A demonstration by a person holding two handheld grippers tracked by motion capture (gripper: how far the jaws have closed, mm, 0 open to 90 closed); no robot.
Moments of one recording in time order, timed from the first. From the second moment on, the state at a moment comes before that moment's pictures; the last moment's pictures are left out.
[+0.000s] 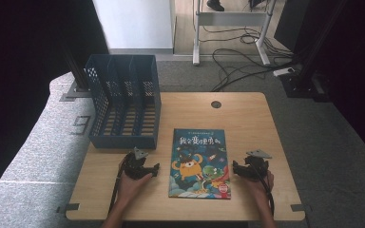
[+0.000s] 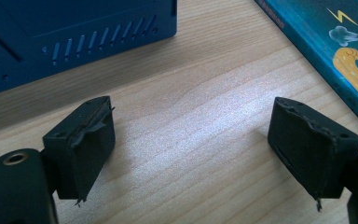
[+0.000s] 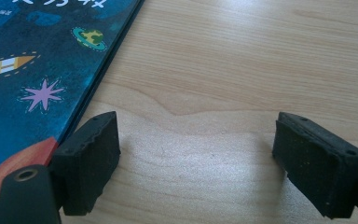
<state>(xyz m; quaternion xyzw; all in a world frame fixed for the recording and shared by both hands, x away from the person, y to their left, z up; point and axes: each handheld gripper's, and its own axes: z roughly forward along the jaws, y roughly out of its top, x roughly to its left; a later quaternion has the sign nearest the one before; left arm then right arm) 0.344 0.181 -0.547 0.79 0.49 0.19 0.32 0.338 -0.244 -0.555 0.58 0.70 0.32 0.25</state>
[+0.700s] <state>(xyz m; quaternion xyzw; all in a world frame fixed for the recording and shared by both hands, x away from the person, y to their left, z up) 0.346 0.182 -0.546 0.78 0.51 0.19 0.32 0.347 -0.235 -0.550 0.60 0.69 0.30 0.25</state>
